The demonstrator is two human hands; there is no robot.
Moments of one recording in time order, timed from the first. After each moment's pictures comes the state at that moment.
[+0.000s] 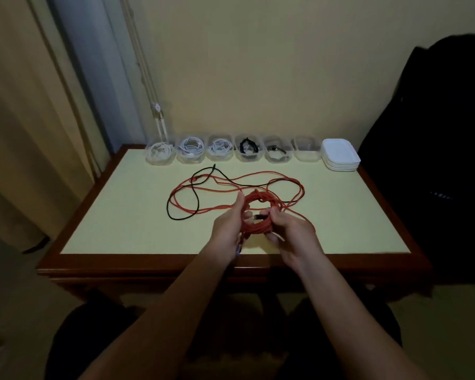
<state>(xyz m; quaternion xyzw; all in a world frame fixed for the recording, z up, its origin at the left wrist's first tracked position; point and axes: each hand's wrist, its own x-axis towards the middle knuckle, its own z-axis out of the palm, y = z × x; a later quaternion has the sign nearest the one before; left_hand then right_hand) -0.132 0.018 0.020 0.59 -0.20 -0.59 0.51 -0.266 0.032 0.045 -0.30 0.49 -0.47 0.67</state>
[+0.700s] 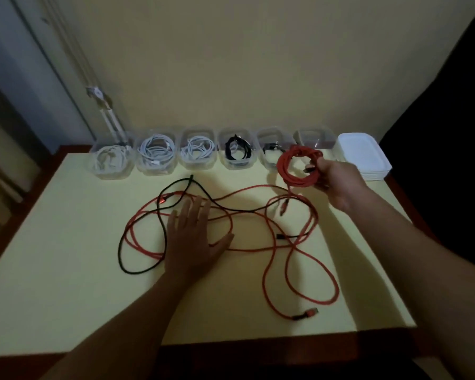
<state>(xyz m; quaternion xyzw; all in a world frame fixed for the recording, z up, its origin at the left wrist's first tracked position) -0.049 -0.142 -0.100 0.70 -0.69 0.00 0.19 -0.328 -0.265 0.022 -0.34 0.61 -0.47 0.54</state>
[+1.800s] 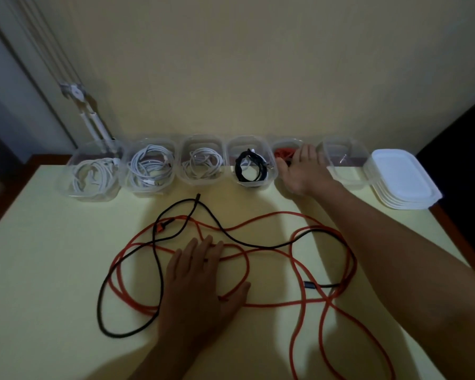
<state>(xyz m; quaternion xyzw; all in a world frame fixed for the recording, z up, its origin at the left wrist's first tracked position) -0.045 -0.152 -0.104 0.70 -0.70 -0.03 0.14 -0.248 -0.425 -0.052 -0.73 0.67 0.06 0.07</state>
